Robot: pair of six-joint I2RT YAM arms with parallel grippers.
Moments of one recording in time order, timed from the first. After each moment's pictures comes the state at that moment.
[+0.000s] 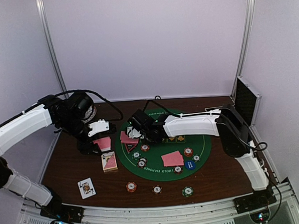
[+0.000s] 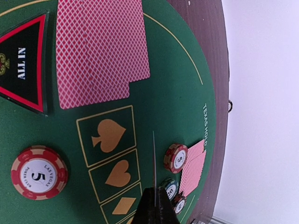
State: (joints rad) left arm -0.60 1.36 1.23 -1.10 0.19 0.73; right arm 0.99 2.30 1.87 -0.49 0.60 -0.68
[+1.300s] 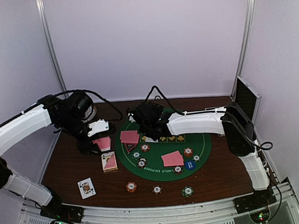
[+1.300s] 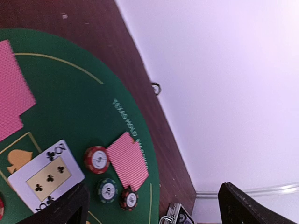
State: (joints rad) left arm -0.60 1.36 1.23 -1.10 0.19 0.74; right arm 0.98 2.25 1.81 -0.23 0.87 -0.63
